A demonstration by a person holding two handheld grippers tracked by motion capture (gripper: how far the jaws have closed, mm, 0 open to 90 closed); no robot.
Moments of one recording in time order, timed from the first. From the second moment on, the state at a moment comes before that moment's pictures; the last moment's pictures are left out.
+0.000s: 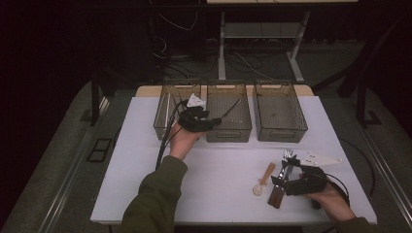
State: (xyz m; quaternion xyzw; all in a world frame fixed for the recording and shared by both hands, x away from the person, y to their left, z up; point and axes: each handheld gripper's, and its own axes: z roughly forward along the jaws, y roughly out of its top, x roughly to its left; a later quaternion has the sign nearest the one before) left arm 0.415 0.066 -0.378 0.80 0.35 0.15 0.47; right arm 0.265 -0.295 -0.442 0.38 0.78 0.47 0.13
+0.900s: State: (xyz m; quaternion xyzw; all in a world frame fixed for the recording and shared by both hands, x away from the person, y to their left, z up) left arm 0.320 0.132 -0.406 0.82 0.30 0.13 0.46; right arm 0.266 -0.296 -0.433 0.39 0.79 0.46 0.09
